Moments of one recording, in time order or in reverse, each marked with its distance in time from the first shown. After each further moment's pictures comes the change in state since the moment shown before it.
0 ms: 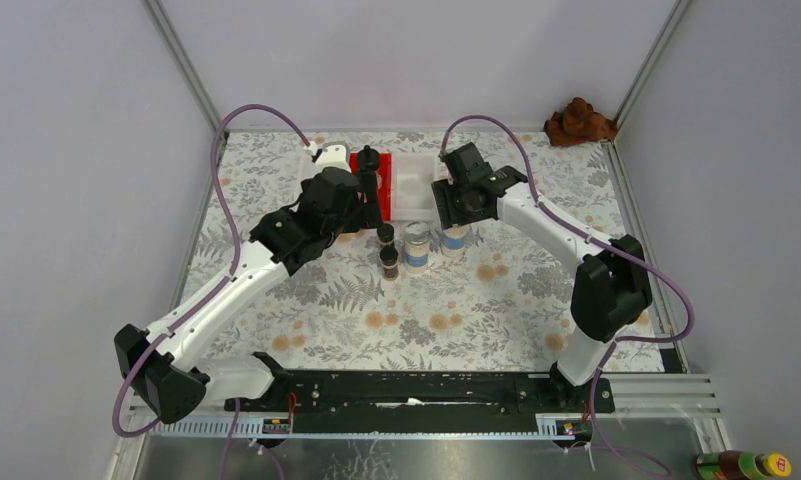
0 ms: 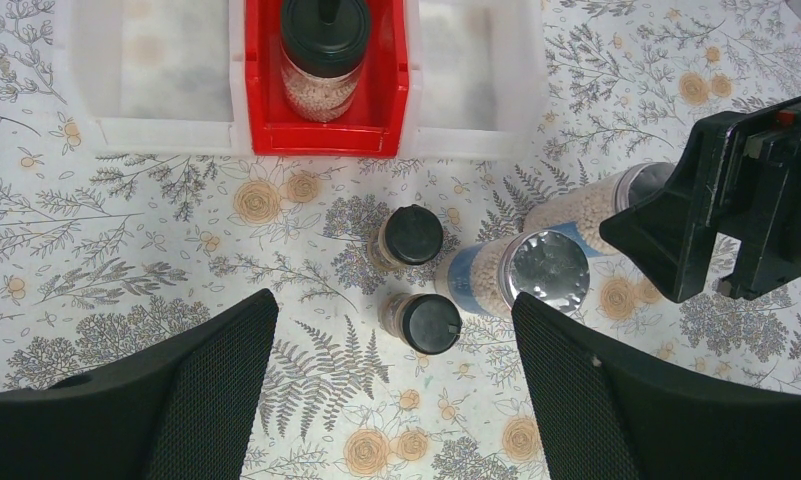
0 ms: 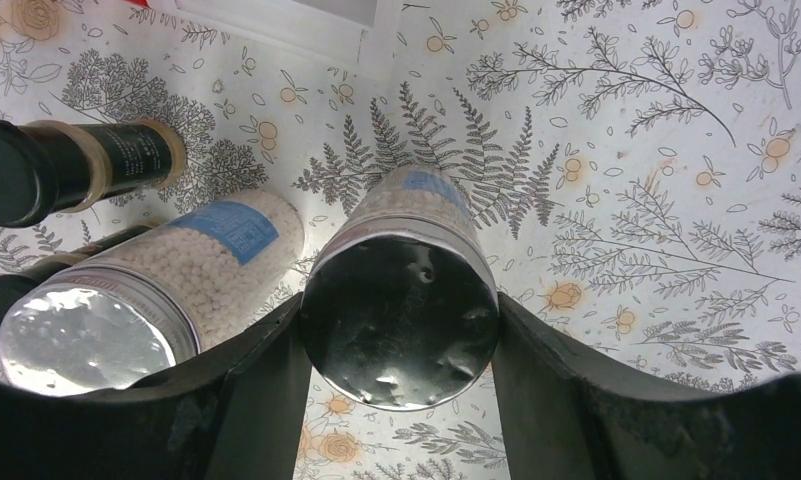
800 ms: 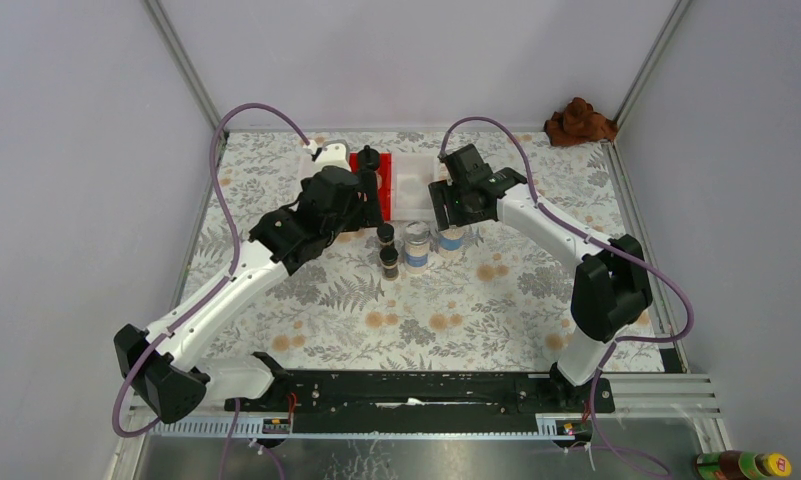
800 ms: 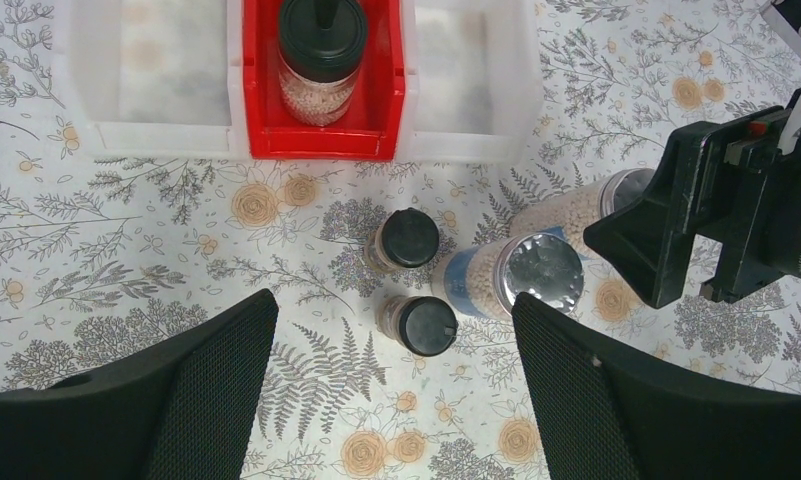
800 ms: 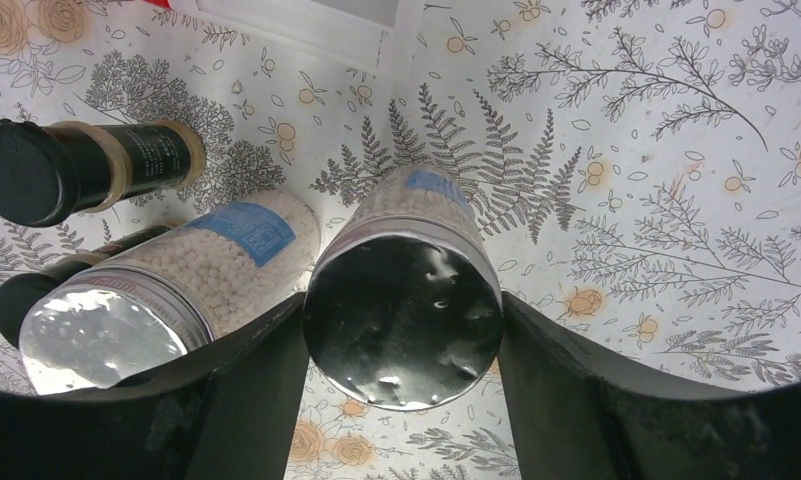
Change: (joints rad) left arm 0.000 0.003 0.010 0.001 0.001 0.000; right arm 0.000 0.000 -0.010 0.014 -0.030 0.013
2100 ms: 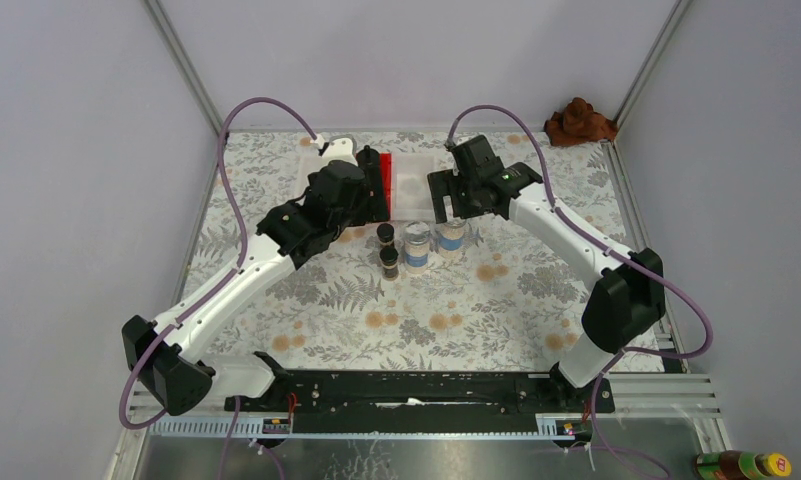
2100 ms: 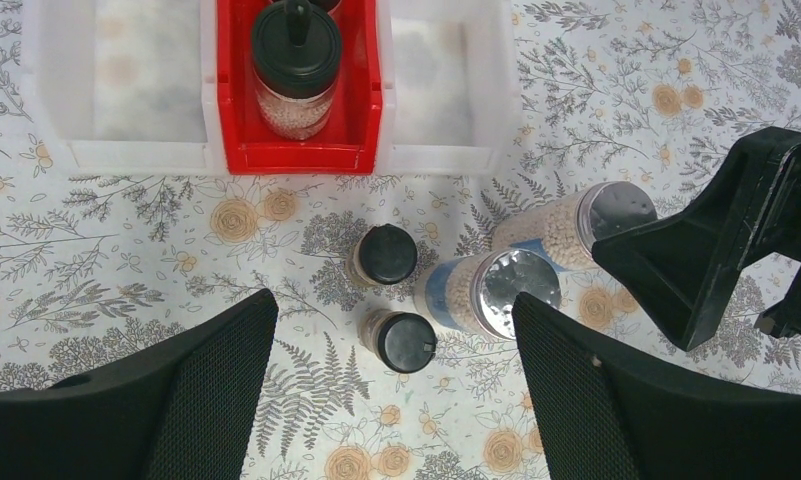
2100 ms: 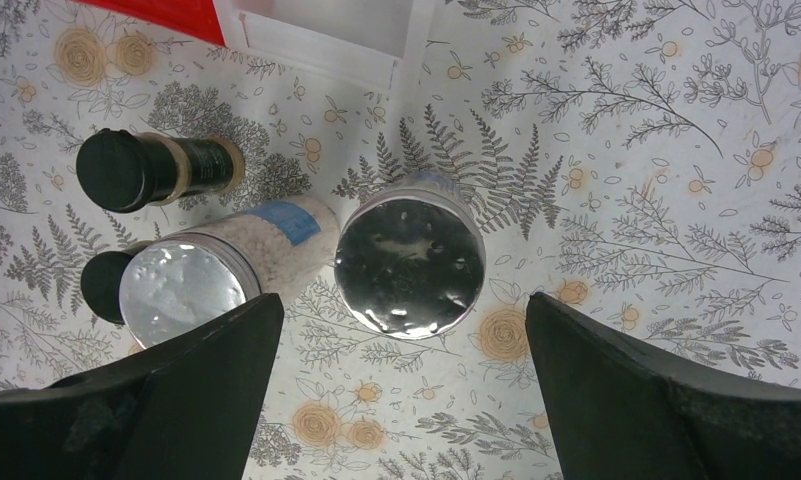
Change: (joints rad) left arm 0.000 0.046 0.033 0.028 0.014 0.001; right arm -0.001 -0.080 0.043 -0.042 0.011 0.014
